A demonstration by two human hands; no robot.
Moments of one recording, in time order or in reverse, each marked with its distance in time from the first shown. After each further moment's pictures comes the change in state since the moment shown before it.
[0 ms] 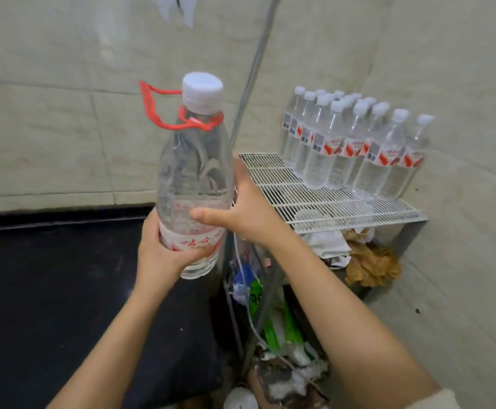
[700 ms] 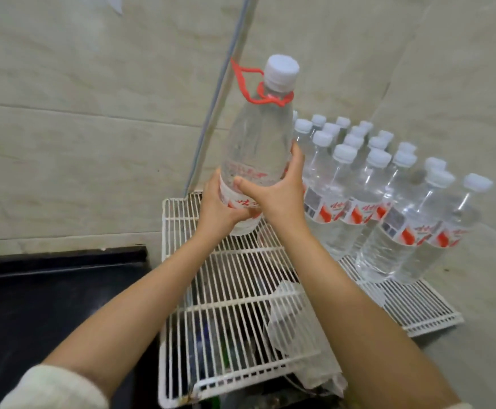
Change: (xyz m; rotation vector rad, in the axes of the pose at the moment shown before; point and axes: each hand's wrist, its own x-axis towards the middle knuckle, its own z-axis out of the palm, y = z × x) left_hand 0.269 -0.060 0.233 -0.030 -0.140 0.013; right_hand 0.197 0.149 -0.144 -0.058 0.528 0.116
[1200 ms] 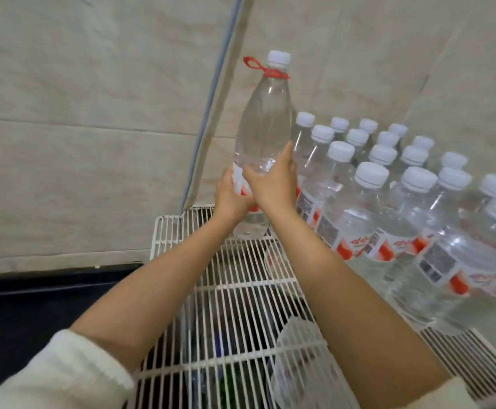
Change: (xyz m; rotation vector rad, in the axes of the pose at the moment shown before) left_hand 0.105 -0.045 0.043 0.135 0.011 -0.168; right_hand 0.101 0.054 0.035 -0.318 -0.047 0.143
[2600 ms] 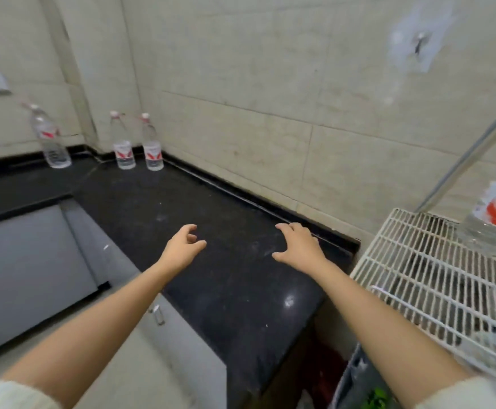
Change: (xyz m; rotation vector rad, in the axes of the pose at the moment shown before) left_hand -0.472 -0.014 -0.318 0.504 0.833 -0.510; right_hand -0.321 -0.064 0.062 -0.342 -0.997 -0.862
